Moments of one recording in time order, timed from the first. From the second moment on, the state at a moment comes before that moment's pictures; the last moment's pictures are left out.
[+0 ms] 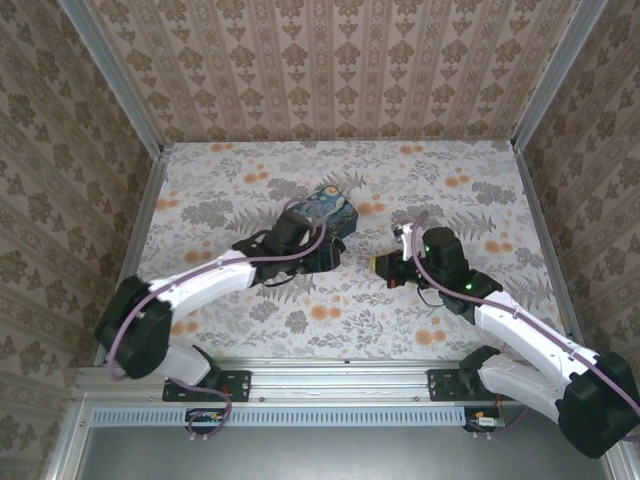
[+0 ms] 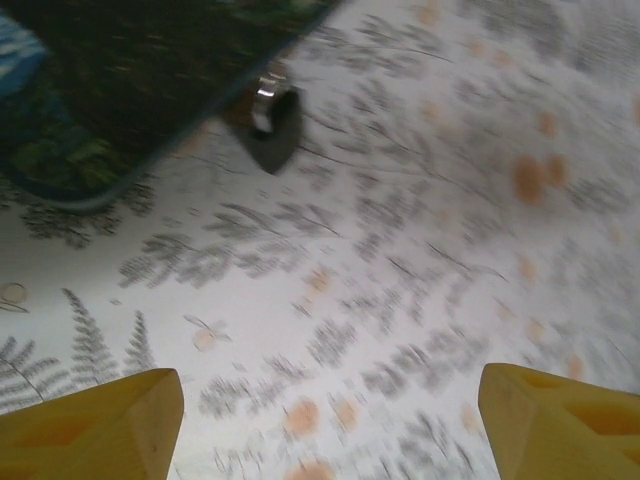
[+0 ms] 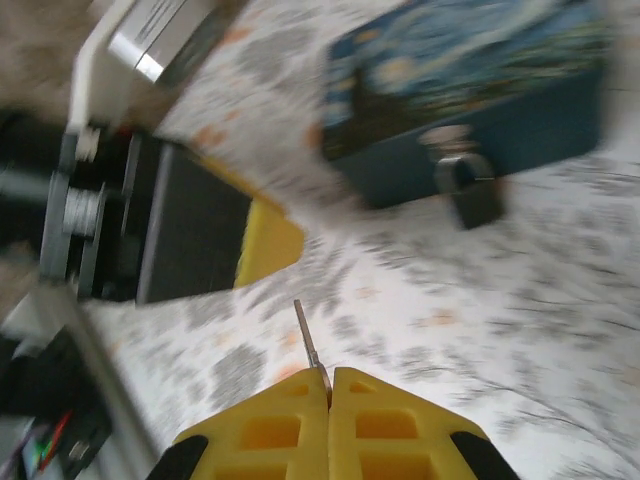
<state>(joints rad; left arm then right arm) -0.79 1.48 0.91 -0.30 0.11 -0.76 0.46 0.98 0.56 -0.11 -0.34 0.41</state>
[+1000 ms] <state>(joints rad) -0.95 2.15 1.53 -0.64 -0.48 -1.32 0.16 1.11 0.62 -0.14 -0.26 0.60</state>
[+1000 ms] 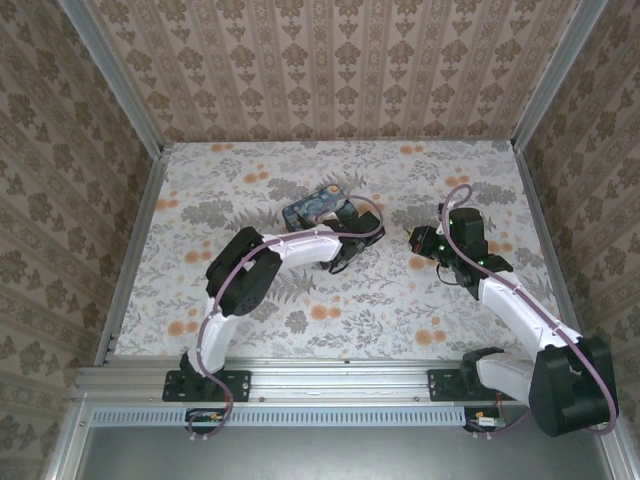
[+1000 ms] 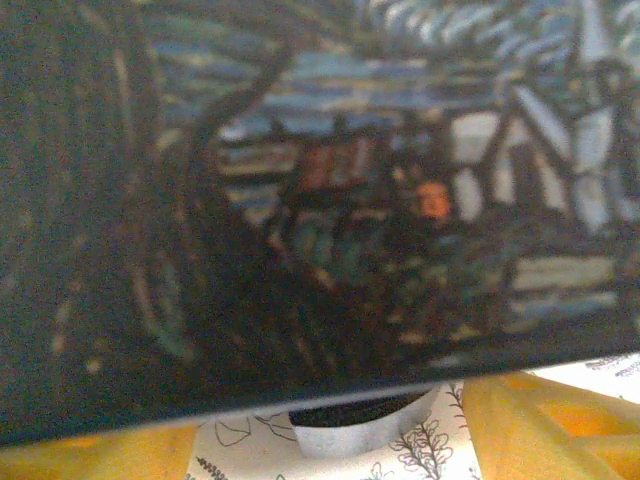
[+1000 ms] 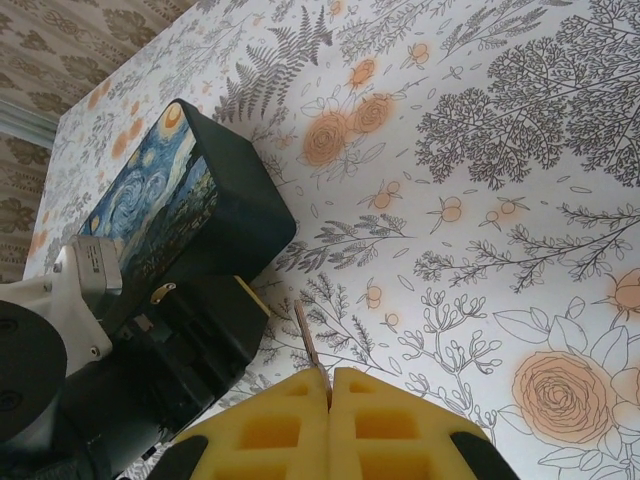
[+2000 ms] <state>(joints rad) -0.83 2.03 1.43 -0.52 -0.10 -1.15 0.18 1.15 0.59 -0.15 -0.45 0.56</state>
